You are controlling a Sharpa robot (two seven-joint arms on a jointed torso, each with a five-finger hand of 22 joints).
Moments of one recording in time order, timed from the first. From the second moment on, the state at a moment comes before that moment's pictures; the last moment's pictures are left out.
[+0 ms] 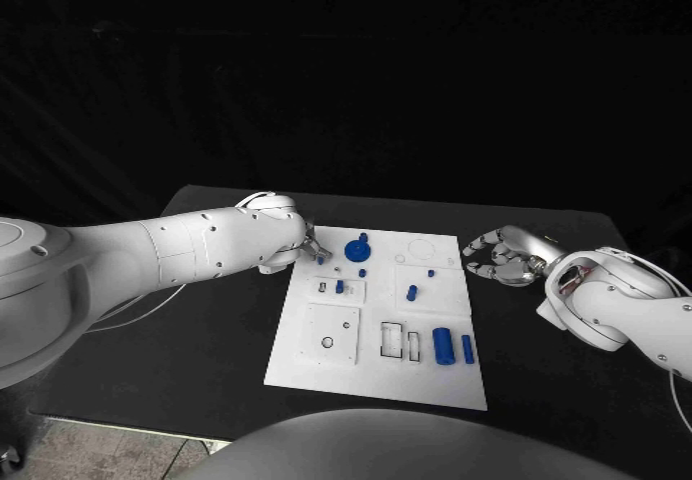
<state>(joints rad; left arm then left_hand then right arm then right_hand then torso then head) 1.18 -0.56 -0.18 1.10 -1.16 0.02 -0.60 1.12 0.07 -0.04 0.28 0.34 0.96 0.04 0.43 1.10 1.47 -0.02 1.56 1.31 1.47 -0.06 1.57 1.31 0.09 1.27 0.06 1.25 1.27 1.10 -0.89 -0.11 1.48 -1.28 -0.30 -0.09 1.33 0.00 0.27 0.07 0.40 0.79 0.13 0.18 0.27 1.47 0.04 1.57 1.31 1.47 -0.03 1.57 1.31 0.04 1.46 0.09 1.37 1.31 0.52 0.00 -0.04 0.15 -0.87</state>
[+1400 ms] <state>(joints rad) 1.18 -0.70 -0.19 1.31 -1.15 -0.05 -0.61 1.20 -0.13 0.46 0.27 0.46 0.99 0.03 0.38 1.12 1.47 -0.02 1.56 1.31 1.47 -0.06 1.57 1.31 0.09 1.28 0.05 1.24 1.31 1.10 -0.90 -0.11 1.48 -1.28 -0.30 -0.10 1.33 0.00 0.27 0.07 0.40 0.79 0.13 0.18 0.27 1.47 0.03 1.57 1.31 1.47 -0.03 1.57 1.31 0.04 1.45 0.09 1.37 1.31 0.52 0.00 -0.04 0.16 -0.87</state>
